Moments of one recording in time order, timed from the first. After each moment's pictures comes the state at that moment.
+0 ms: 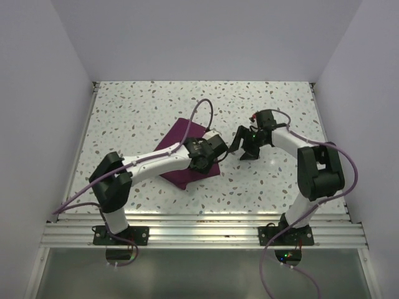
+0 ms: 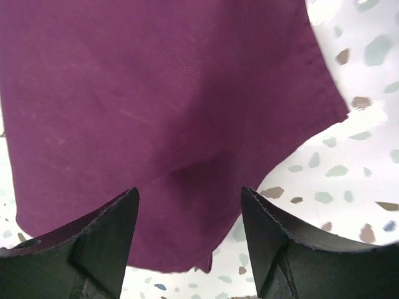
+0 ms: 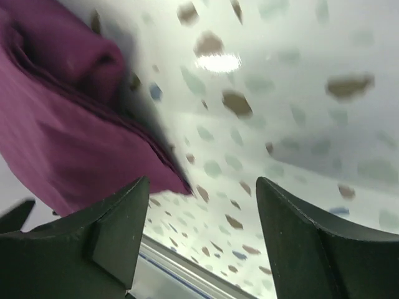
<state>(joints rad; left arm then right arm) -0.98 1.74 1.37 -0.84 -0.50 -0.47 0.23 1.78 1.13 -0.47 -0.44 0.59</state>
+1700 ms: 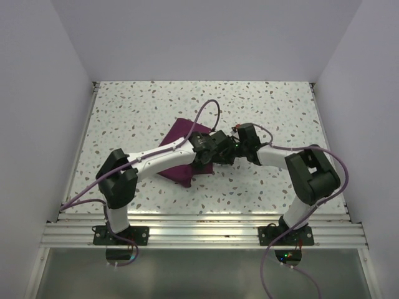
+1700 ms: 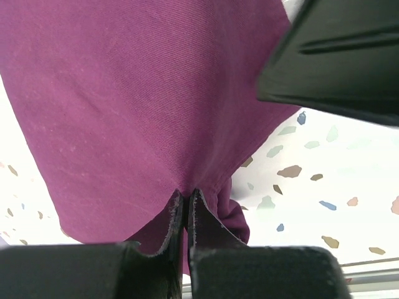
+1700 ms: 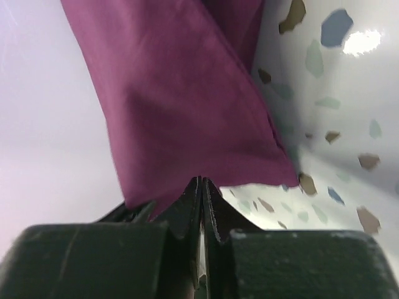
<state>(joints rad) -0.97 1.85 1.50 -0.99 -0.45 -0.34 0.44 1.69 0.82 0.09 -0.60 1.10</state>
